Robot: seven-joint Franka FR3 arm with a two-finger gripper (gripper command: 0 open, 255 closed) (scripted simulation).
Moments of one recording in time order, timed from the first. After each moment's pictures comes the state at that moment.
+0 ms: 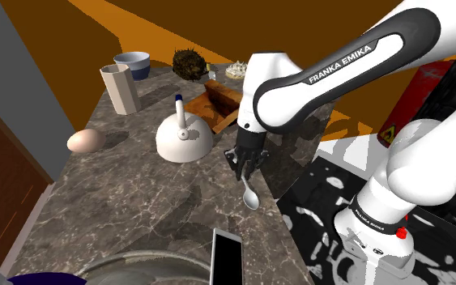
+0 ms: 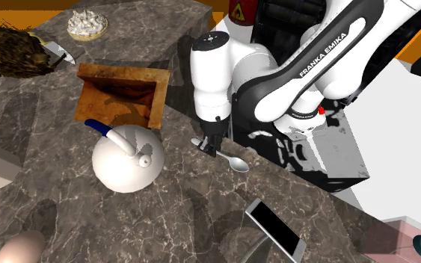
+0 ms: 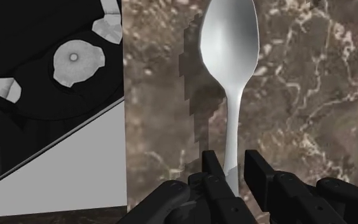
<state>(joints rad) 0.07 -0.39 0.44 -2.72 0.52 2.36 0.66</state>
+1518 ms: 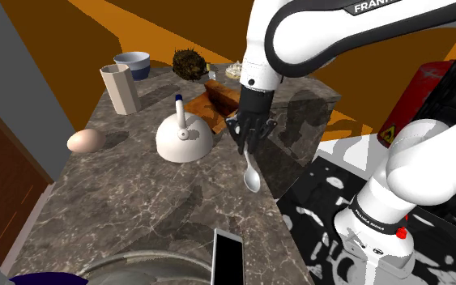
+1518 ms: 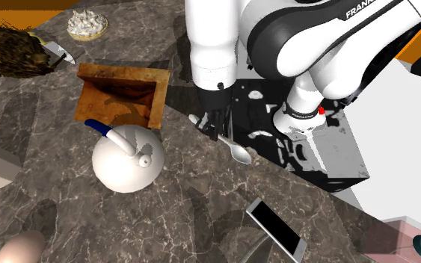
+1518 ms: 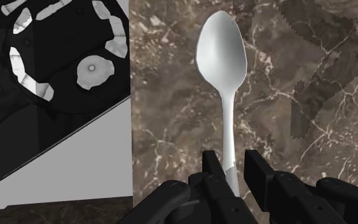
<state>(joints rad) 0.05 -0.57 0.37 -2.56 0.45 2.02 0.73</state>
